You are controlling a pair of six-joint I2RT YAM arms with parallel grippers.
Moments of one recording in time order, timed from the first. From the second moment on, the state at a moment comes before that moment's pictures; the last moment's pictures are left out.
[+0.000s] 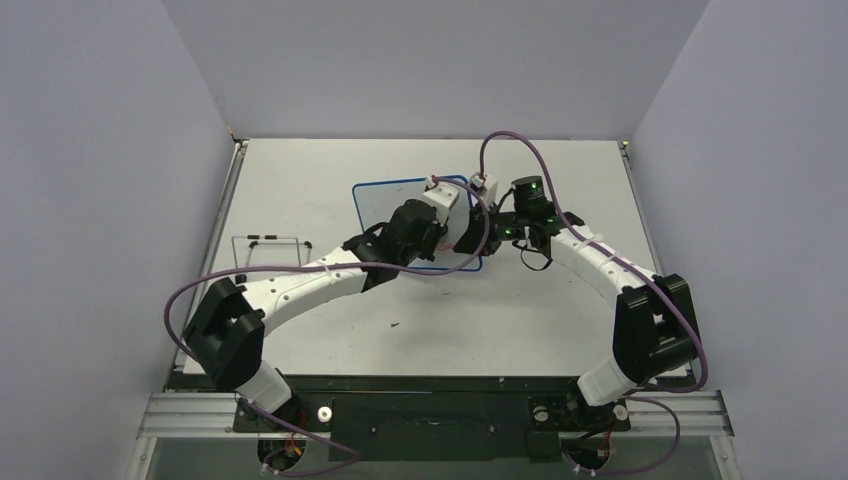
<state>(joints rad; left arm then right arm) -0.87 1.58 1.18 -0.14 -0.31 -0.13 0.37 1.54 1.06 -0.26 -0.80 -0.08</state>
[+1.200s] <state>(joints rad) -0.42 1.05 0.34 0.40 -0.01 -0.31 0.39 1.54 1.06 -0.33 -0.88 -0.10</state>
